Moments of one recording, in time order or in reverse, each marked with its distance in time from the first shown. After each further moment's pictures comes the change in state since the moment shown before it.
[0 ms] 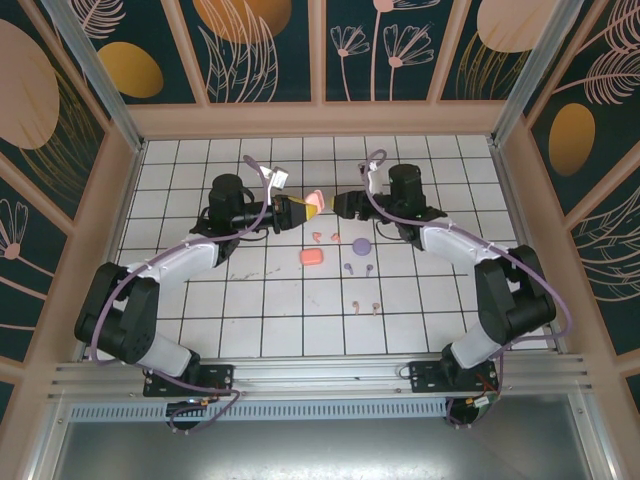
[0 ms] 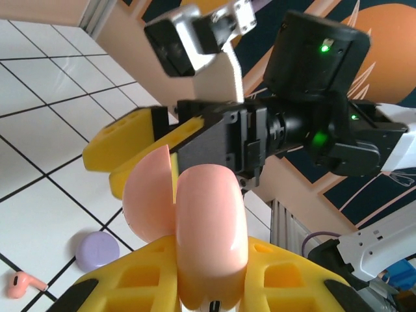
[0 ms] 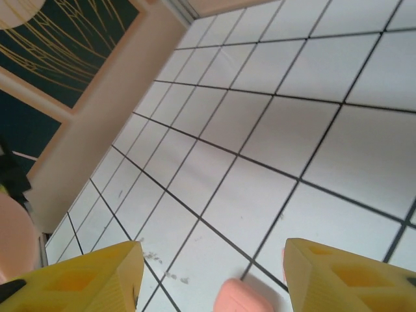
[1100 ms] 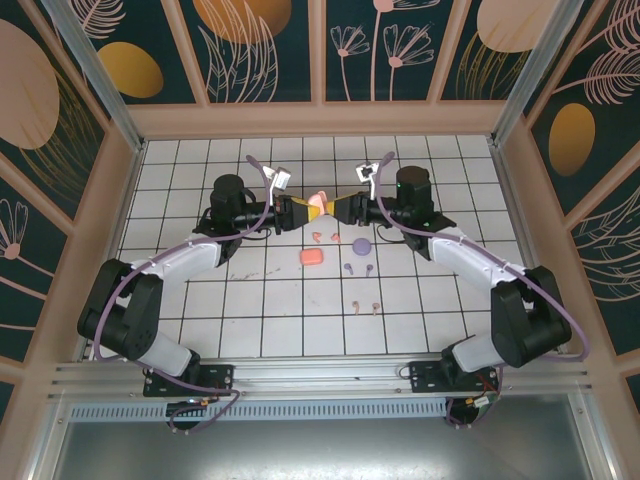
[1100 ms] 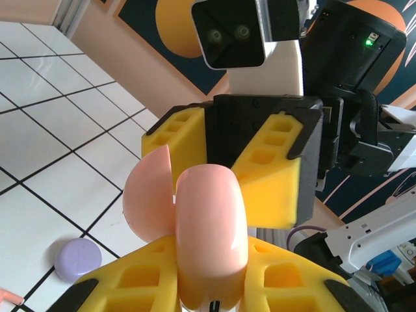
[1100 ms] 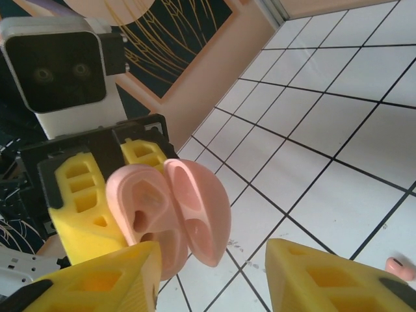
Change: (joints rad) left arm -0.011 0.023 0.000 0.071 0.051 -0.031; right arm 0.029 -0.121 -0.039 0.072 -0.188 0.080
